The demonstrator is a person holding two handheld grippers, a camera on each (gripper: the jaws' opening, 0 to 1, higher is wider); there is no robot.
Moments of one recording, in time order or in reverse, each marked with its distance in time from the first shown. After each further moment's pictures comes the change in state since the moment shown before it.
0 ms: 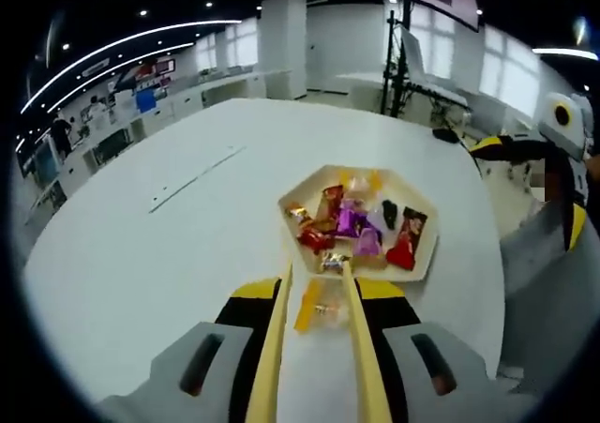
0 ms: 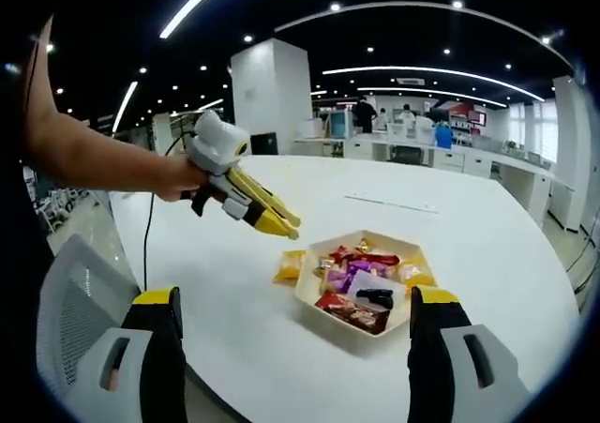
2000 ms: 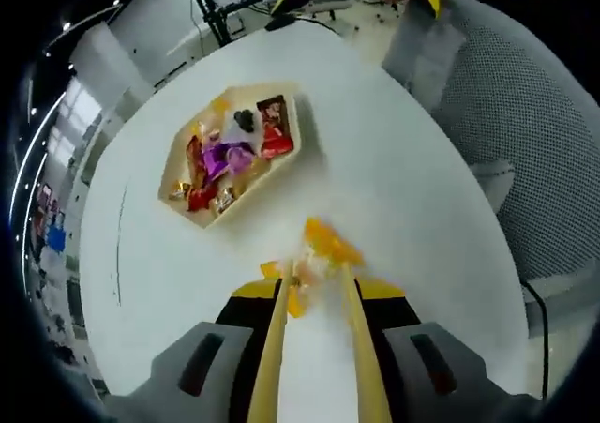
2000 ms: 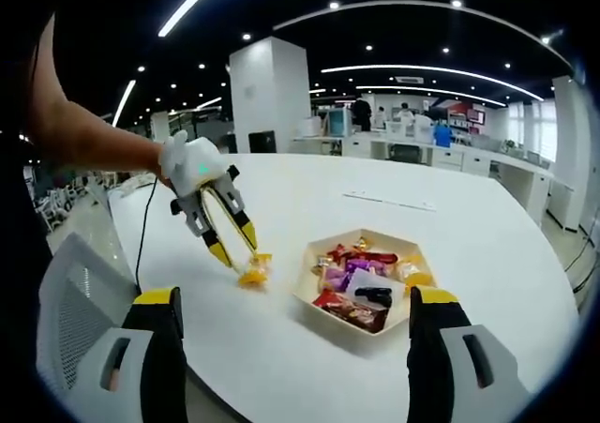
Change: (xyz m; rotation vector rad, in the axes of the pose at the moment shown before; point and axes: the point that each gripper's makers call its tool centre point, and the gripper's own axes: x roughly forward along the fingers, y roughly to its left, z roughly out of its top) left arm -0.026 -0.048 -0.077 0.835 0.348 -0.357; right arm 0.001 -0.002 -0.001 -0.002 0.006 -0.006
